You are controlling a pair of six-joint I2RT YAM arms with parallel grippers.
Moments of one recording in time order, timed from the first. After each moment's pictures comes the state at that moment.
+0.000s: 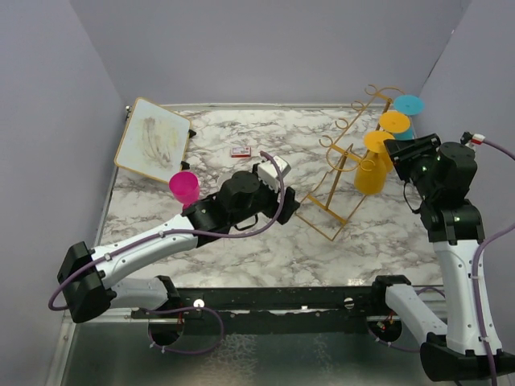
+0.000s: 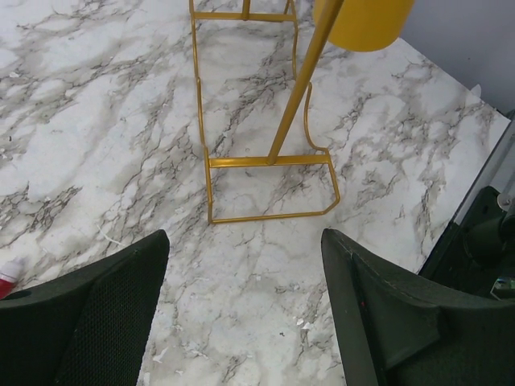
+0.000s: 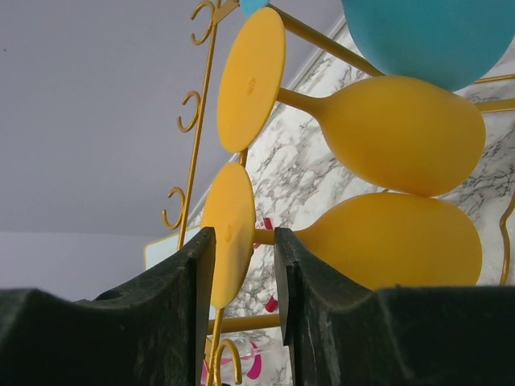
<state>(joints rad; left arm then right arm) -0.99 1.22 0.96 -0.05 -0.07 -0.23 0.01 0.84 1.15 -0.56 0.06 0.98</state>
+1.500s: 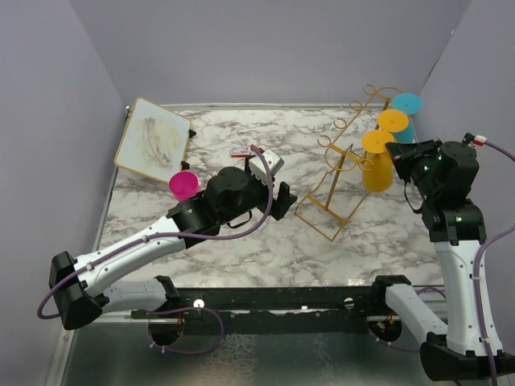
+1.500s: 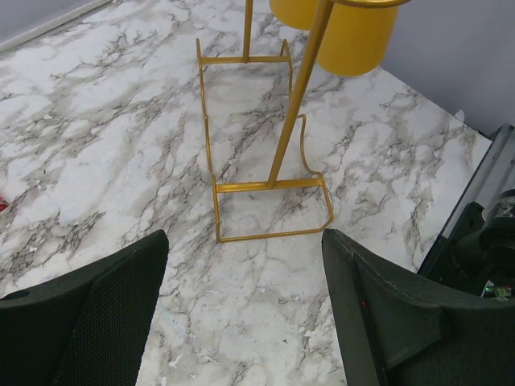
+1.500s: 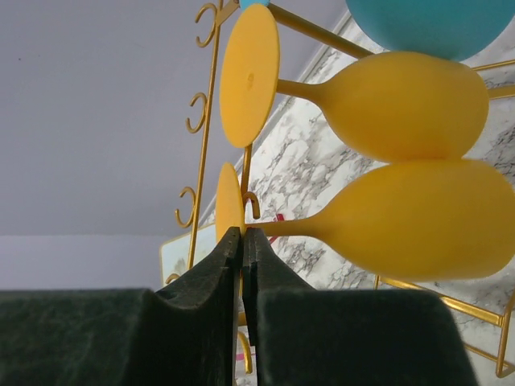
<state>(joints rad) -0.99 1.14 1.02 -0.13 -0.08 -0.19 0.01 0.84 1.16 -0.58 0.06 1.03</state>
